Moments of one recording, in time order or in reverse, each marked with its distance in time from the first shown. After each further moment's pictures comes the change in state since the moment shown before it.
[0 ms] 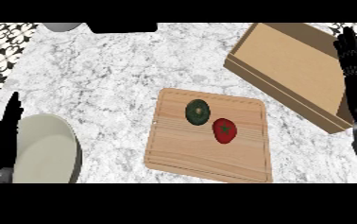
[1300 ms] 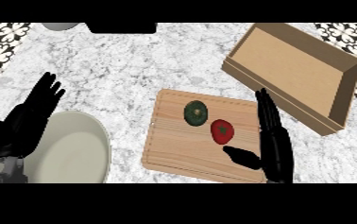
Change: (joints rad) left arm -0.041 -0.077 0.009 -0.280 0.306 -0.261 0.168; right arm 0.247 0.307 0.426 -0.157 0.879 -0.407 0.542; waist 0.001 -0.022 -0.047
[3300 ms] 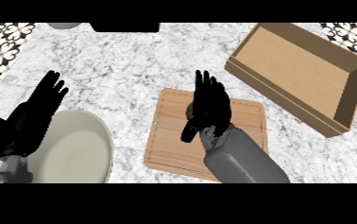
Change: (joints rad) left arm -0.009 -0.078 0.058 -0.023 -0.063 -0.061 0.048; right arm -0.552 0.262 0.078 0.200 0.041 0.701 0.816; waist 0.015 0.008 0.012
